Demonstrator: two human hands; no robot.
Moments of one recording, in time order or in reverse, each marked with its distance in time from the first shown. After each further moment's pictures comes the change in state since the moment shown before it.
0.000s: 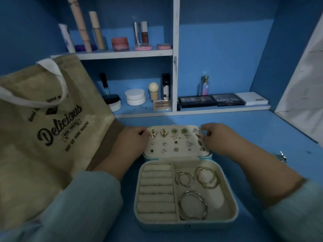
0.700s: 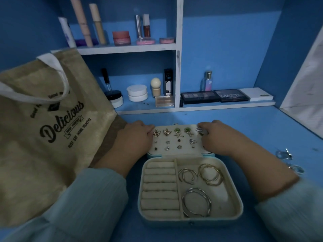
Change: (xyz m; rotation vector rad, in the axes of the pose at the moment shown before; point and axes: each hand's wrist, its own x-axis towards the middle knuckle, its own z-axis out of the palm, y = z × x) left_hand 0.005 -0.002 -0.001 0.532 -0.127 0.155; right_hand 0.003 -0.003 0.007 -0.260 -0.088 -0.040
